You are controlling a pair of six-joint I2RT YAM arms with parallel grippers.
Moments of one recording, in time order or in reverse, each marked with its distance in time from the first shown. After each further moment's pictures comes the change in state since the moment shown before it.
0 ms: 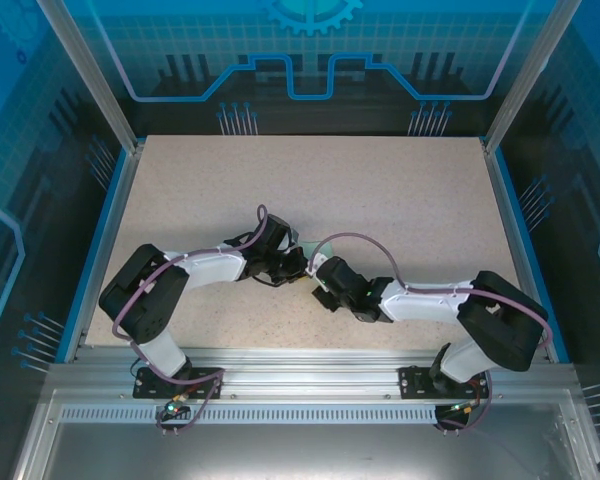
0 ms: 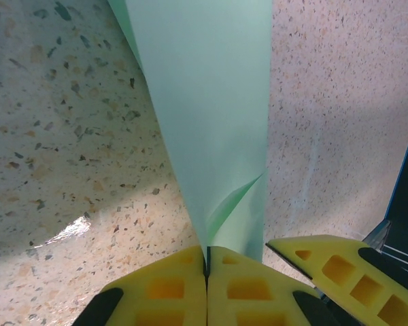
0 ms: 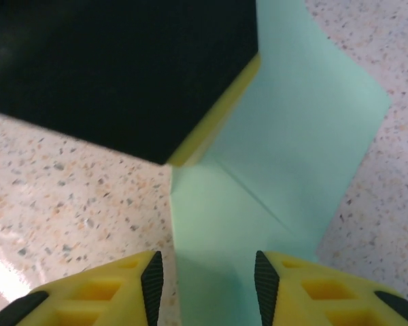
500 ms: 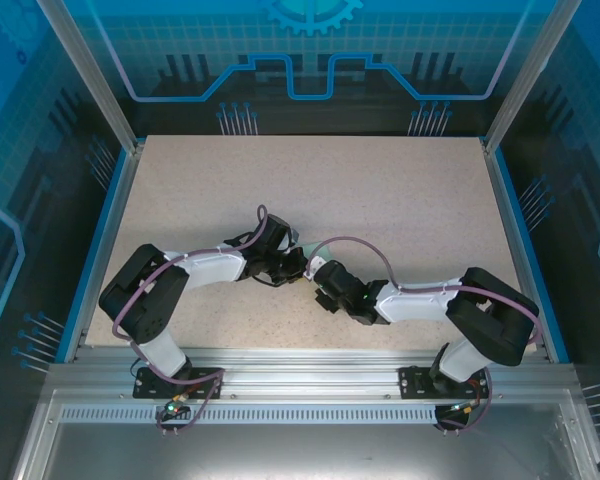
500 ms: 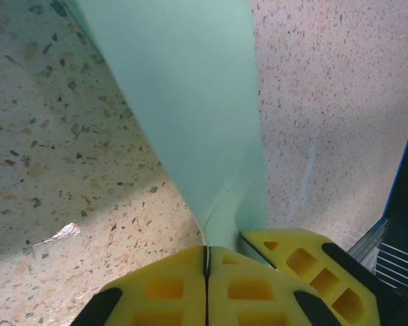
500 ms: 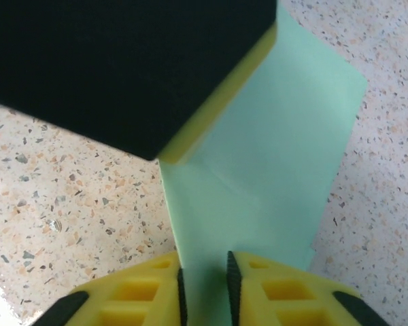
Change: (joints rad) left arm 0.000 0.000 0.000 0.000 0.007 -0.002; right arm 0.013 0.045 -0.019 0.052 0.055 -0.034
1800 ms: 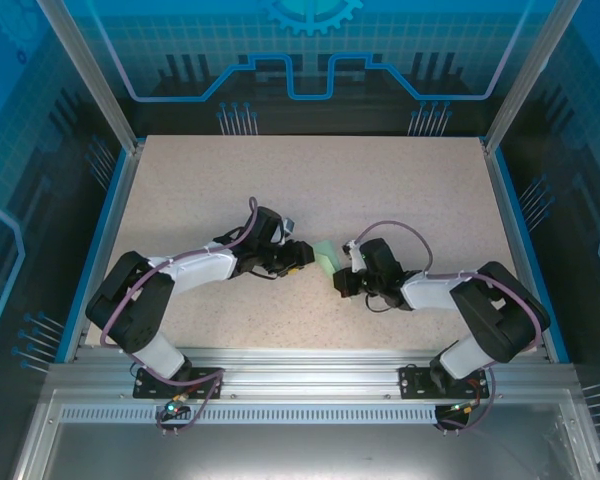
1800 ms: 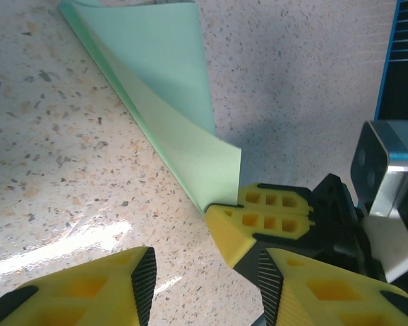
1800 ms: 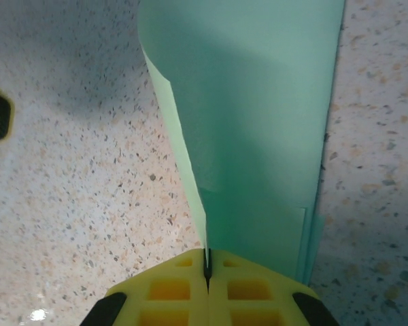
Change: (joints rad) left arm 0.038 -0.079 -0.001 0.017 0.018 0.027; right arm -0.403 -0.011 -0.144 0.249 -0.663 0.459
